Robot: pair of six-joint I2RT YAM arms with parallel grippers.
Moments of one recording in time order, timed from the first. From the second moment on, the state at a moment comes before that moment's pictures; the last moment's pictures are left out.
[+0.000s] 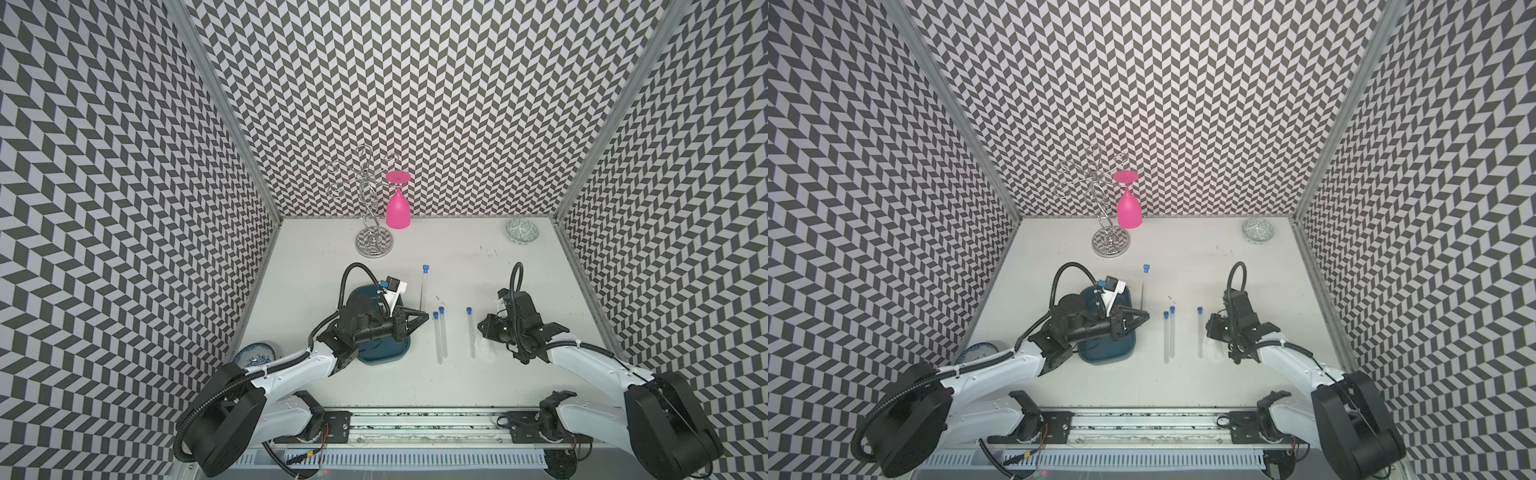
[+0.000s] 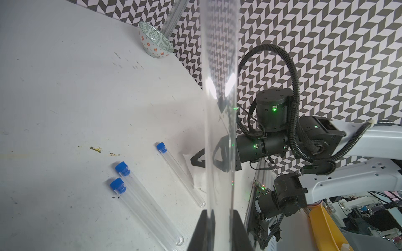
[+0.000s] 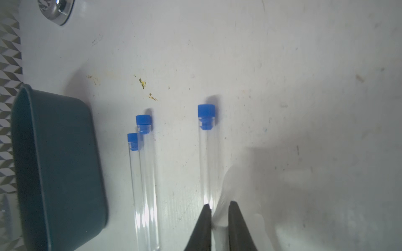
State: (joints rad) left arm -0.69 1.19 0.44 0.55 0.58 -0.62; right arm 0.36 1.18 0.48 -0.24 -0.19 0.61
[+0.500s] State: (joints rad) left arm -0.69 1.19 0.44 0.55 0.57 -0.62; right arm 0.42 1.19 0.74 -0.45 -0.03 0.57
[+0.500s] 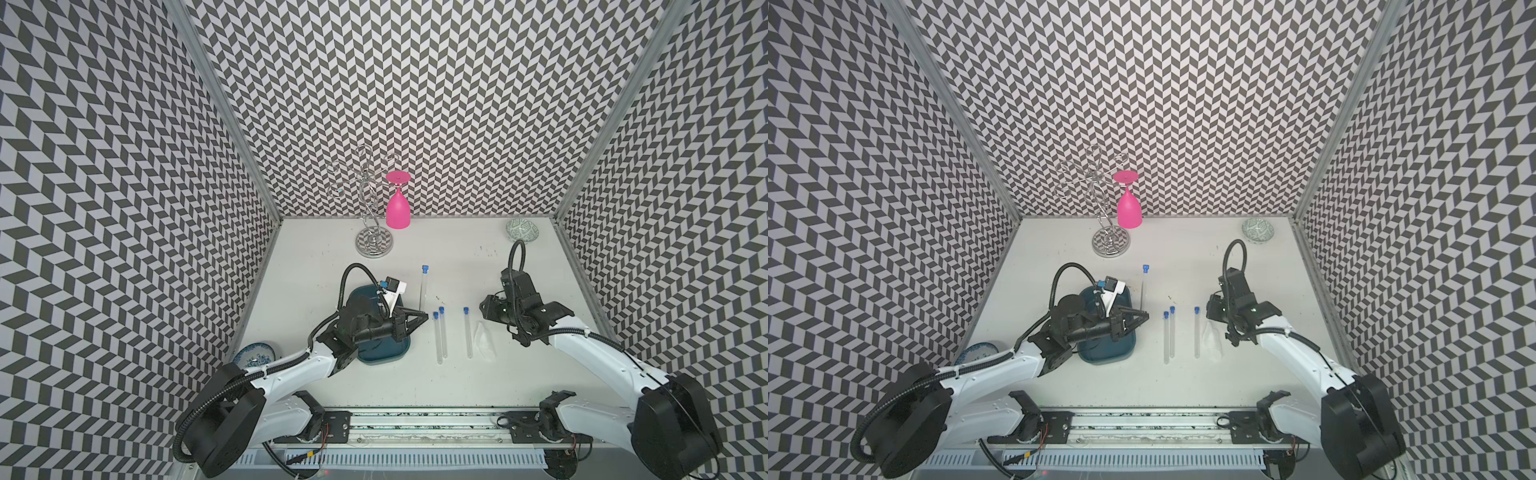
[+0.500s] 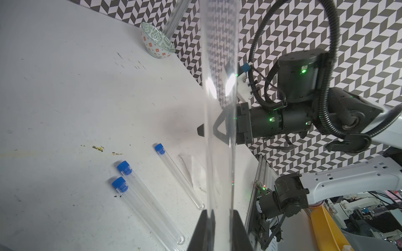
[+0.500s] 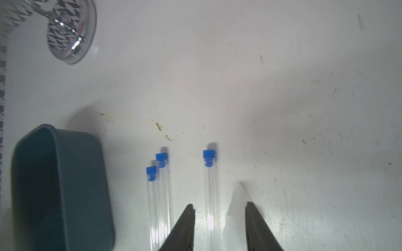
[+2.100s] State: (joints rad) left arm -0.69 1.17 0.42 0.54 0.57 -0.62; right arm 0.50 1.53 0.72 -0.31 0.05 0.53
